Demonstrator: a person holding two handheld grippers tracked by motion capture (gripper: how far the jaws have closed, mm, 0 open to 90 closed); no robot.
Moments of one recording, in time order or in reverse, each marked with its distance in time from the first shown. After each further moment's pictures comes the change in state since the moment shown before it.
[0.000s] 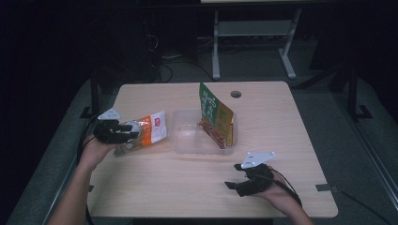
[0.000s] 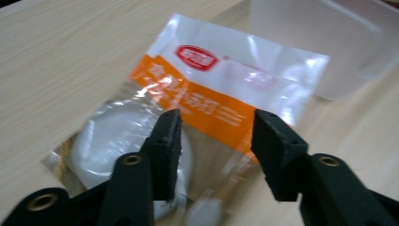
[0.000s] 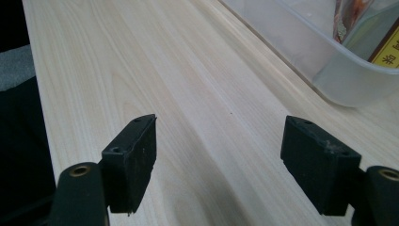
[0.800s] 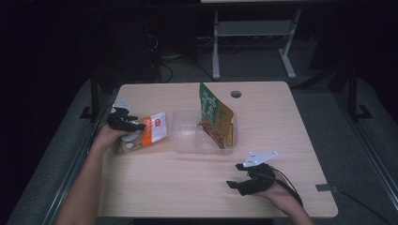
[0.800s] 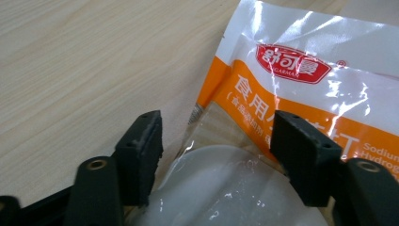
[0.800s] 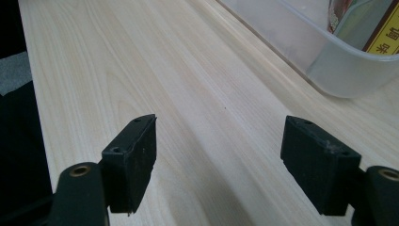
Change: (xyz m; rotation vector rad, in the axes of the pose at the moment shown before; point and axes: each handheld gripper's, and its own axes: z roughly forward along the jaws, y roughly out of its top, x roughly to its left) left arm 0.062 0.000 0.077 0.063 -0.031 -0.010; right arm -0.006 -0.004 0.000 0.000 0.004 0.030
